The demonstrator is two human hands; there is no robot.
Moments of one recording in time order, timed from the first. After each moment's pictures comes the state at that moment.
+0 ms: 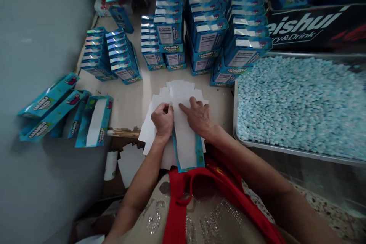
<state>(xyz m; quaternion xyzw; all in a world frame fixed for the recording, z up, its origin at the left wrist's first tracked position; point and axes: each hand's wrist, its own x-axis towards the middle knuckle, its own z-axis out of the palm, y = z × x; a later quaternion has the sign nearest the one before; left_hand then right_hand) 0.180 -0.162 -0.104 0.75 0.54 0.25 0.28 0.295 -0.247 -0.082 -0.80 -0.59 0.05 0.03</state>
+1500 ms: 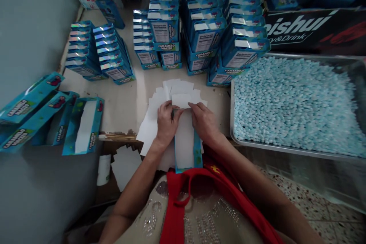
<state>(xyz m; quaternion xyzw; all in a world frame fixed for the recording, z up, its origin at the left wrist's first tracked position) 0.180 -0.167 -0.114 0.83 0.36 0.27 0.32 0.310 -0.270 -0.098 -0.80 -0.51 0.12 0.28</state>
